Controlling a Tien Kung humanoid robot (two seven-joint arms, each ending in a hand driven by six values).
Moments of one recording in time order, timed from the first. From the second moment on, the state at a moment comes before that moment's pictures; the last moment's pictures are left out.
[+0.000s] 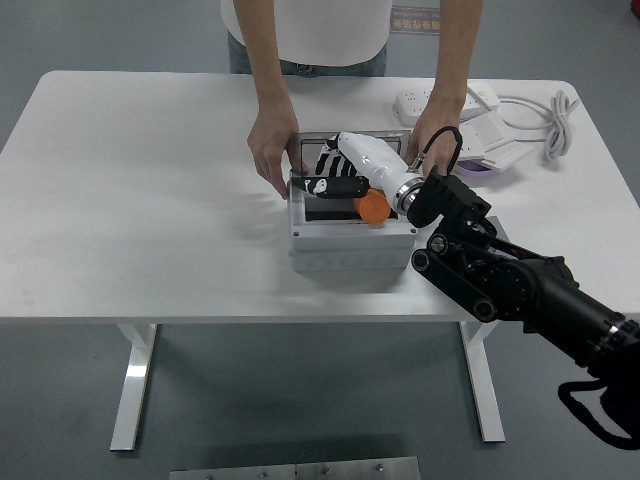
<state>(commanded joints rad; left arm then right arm) -0.23 0.33 -0.96 -0.46 1.25 0.09 0.61 0.78 -0.11 0.68 0.91 -1.74 -0.16 -0.06</state>
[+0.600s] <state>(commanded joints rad) -0.21 0.34 -0.94 -0.46 1.20 0.11 0.62 0.73 -0.22 0.70 1.14 -1.75 -0.06 -0.24</state>
